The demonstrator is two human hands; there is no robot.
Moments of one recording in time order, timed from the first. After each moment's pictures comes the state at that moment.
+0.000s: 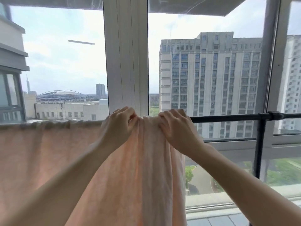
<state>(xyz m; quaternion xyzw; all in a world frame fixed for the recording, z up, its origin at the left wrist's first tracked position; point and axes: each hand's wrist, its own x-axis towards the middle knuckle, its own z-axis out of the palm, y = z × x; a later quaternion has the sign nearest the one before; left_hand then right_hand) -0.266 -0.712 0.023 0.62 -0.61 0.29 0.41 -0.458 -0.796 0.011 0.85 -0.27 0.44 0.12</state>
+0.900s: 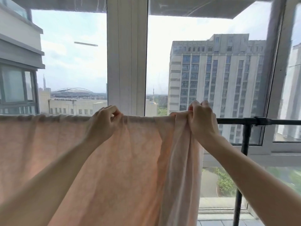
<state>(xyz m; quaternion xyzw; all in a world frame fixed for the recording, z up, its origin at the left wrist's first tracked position) -0.284 -0.704 0.019 0.66 -0.54 0.26 0.46 -0.542 -0.836 0.040 0.76 -0.43 0.49 0.05</state>
